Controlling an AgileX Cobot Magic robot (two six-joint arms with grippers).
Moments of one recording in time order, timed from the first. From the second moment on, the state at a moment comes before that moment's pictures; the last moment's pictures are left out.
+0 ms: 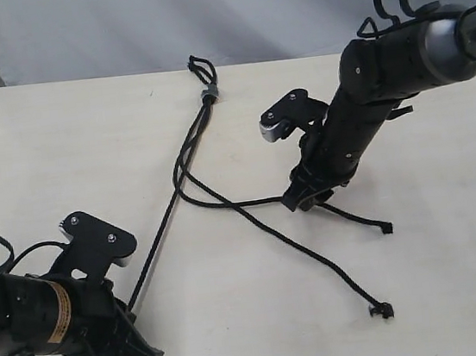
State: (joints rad) left arm -0.60 1.60 -0.43 0.53 0.07 -0.63; right arm 0.41 2.03 -1.22 0.22 0.61 -0.57
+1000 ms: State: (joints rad) left arm -0.61 1.32 -0.45 0.53 0.18 -0.62; right arm 0.56 1.86 -0.89 0.31 0.48 -0.52
